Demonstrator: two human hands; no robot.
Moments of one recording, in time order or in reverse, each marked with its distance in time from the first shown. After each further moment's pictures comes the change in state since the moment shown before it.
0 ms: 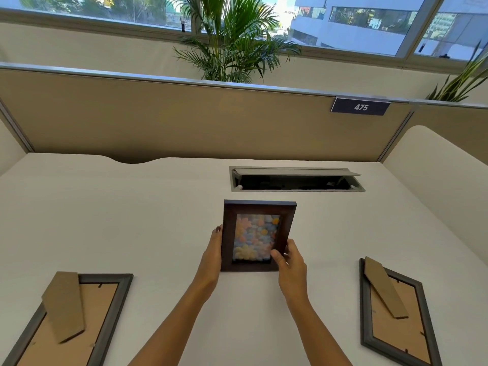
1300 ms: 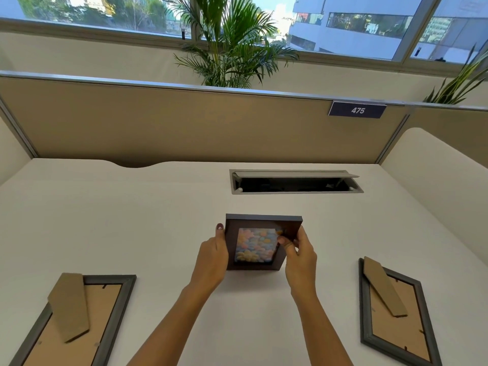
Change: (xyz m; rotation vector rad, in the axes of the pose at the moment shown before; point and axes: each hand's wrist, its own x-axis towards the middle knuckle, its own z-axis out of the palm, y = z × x) left_hand -0.011 0.019 -0.003 0.271 0.159 0.176; right_hand -0.006 -0.048 -0.008 0.040 0.085 -0.094
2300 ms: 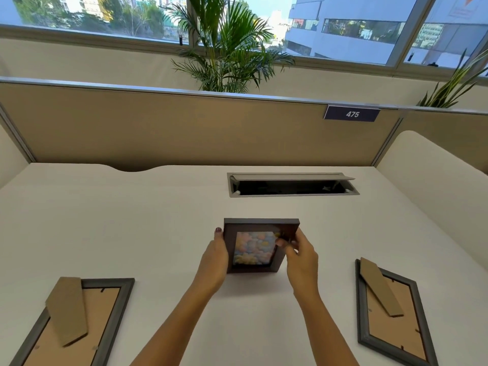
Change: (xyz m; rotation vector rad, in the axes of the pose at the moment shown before) left_hand -0.019 0.035 0.003 -0.080 -0.078 -0.248; right_hand 0.001 -0.005 -0.010 -0.074 -0.024 -0.025
